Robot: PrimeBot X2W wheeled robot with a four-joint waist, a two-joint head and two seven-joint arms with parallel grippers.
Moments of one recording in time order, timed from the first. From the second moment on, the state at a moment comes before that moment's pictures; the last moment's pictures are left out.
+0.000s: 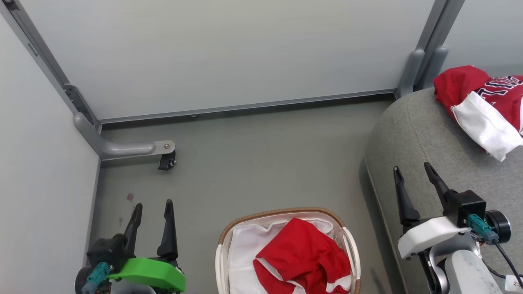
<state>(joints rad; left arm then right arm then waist) -0.05 0.05 -0.12 0.32 -0.34 -0.11 -0.26 -0.17 -0.05 -0.04 0.30 0.07 0.13 -0.26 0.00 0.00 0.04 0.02</state>
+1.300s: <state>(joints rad) -0.37 0.05 -0.44 0.59 -0.24 -0.13 -0.26 -0.35 -0.05 -0.13 0.20 0.10 0.13 -0.26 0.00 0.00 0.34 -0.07</state>
